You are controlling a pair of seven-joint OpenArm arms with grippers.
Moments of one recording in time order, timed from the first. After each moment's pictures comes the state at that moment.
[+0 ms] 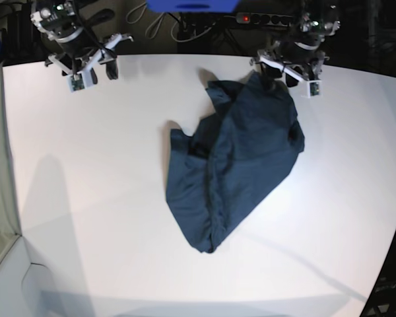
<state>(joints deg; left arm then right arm) 33.2 -7.4 -2.1 102.1 -24.4 0.3 25.0 -40.6 9.4 7.0 117.3 10.9 13.5 -35.1</state>
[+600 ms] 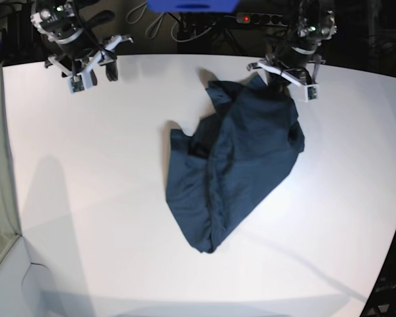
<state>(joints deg) 31.8 -6.5 -2.0 101.5 -24.4 0.4 27.2 -39.9 9.3 6.9 117.2 11.1 13.6 -34.9</state>
